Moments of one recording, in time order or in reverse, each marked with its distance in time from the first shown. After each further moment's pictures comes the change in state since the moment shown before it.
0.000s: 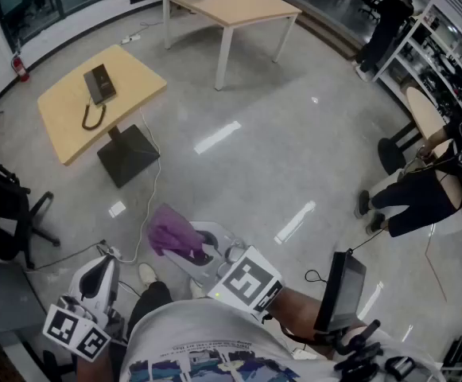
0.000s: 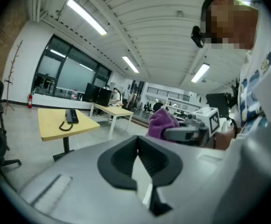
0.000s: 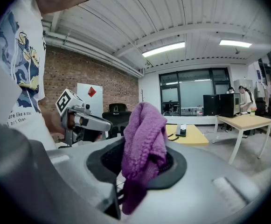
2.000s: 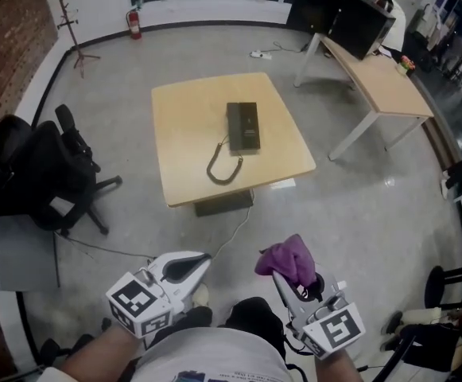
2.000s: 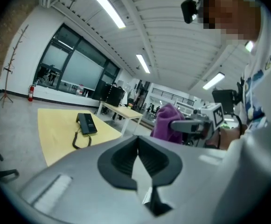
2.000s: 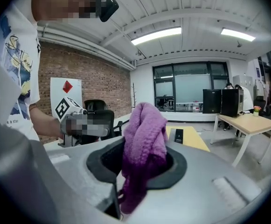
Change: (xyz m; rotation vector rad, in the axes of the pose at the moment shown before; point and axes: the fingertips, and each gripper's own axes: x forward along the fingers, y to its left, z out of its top) left arm 0.104 0.228 0.074 -0.061 0.002 -0.007; right arm 0.188 -0.159 0.065 0.052 0.032 -0.076
